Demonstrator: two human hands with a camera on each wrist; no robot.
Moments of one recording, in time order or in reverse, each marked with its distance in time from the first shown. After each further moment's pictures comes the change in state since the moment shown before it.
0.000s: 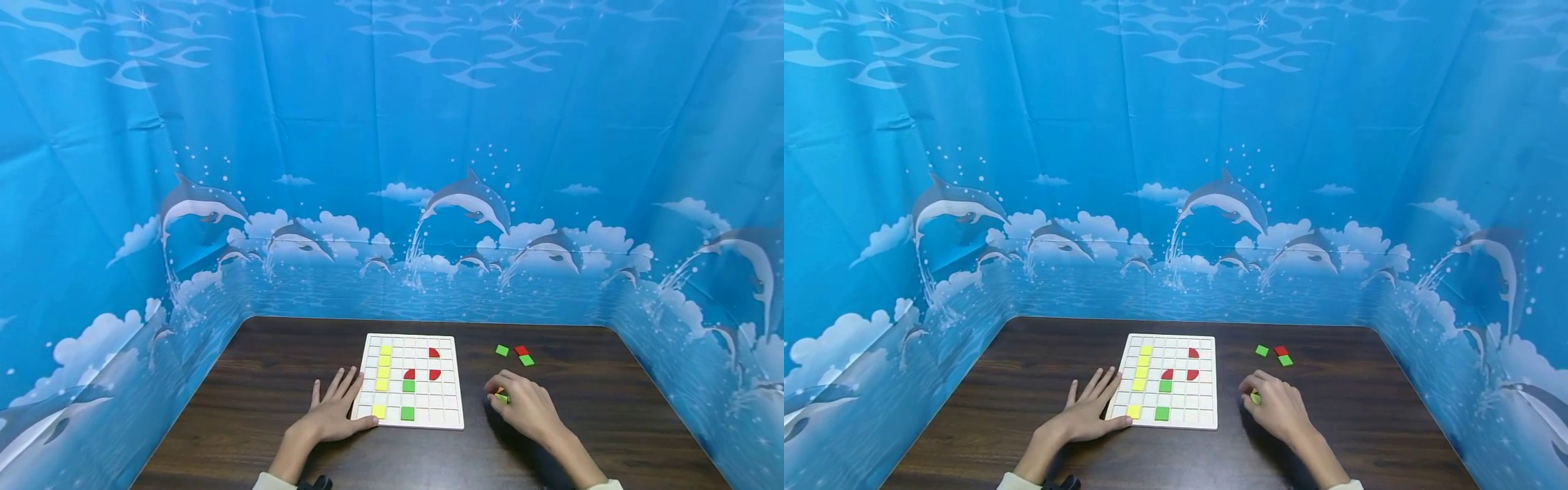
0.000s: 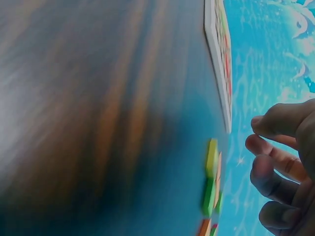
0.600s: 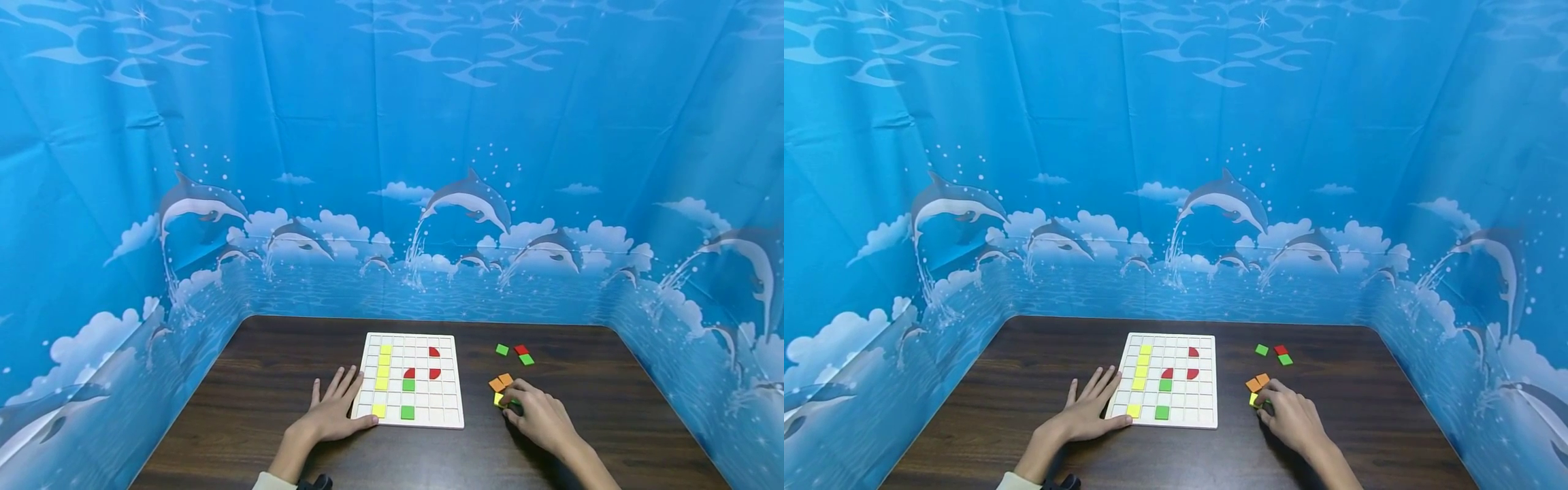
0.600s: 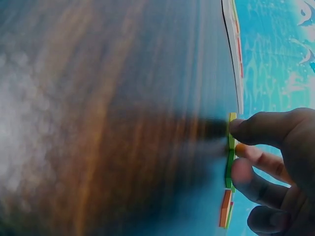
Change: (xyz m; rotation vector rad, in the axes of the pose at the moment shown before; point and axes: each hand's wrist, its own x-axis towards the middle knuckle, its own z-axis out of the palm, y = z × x) left_hand 0.003 -0.004 0.004 -0.009 0.013 0.010; right_hand -0.019 0.022 0.000 -0.053 -0.088 0.040
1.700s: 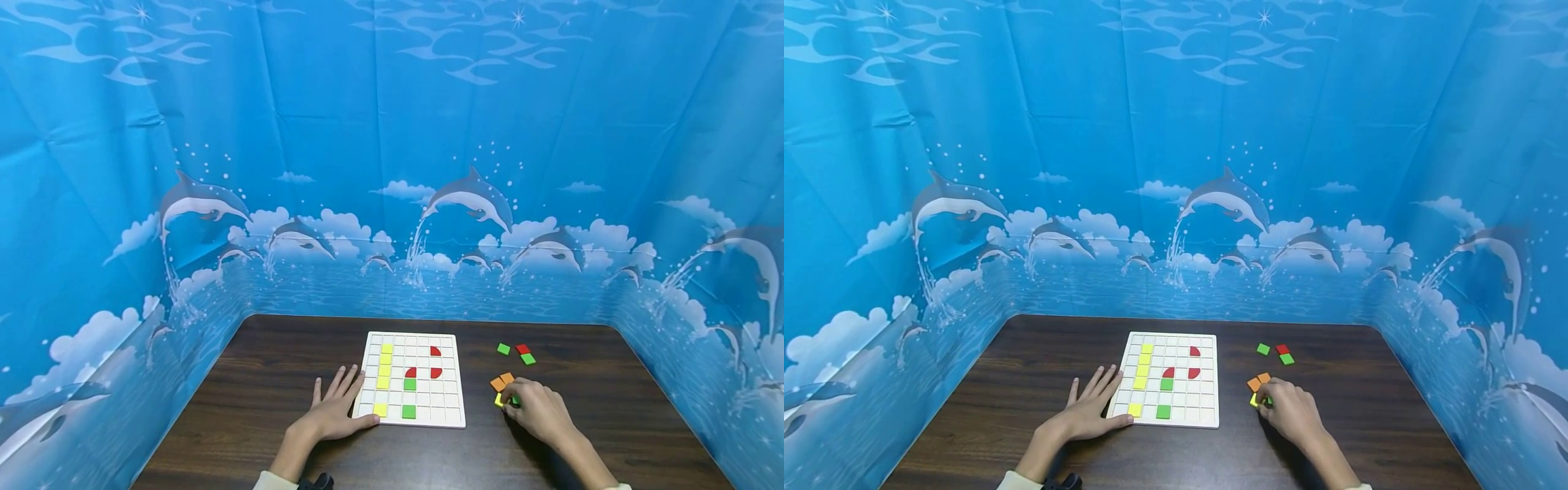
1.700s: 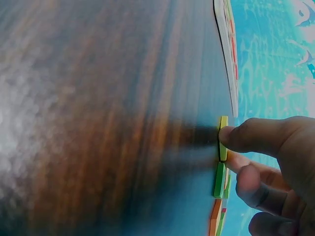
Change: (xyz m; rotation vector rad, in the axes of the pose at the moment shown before) left_hand 0.001 0.002 -0.002 0.023 -0.007 -0.010; right_hand 0.011 -0.001 -0.001 -0.028 0.013 -0.004
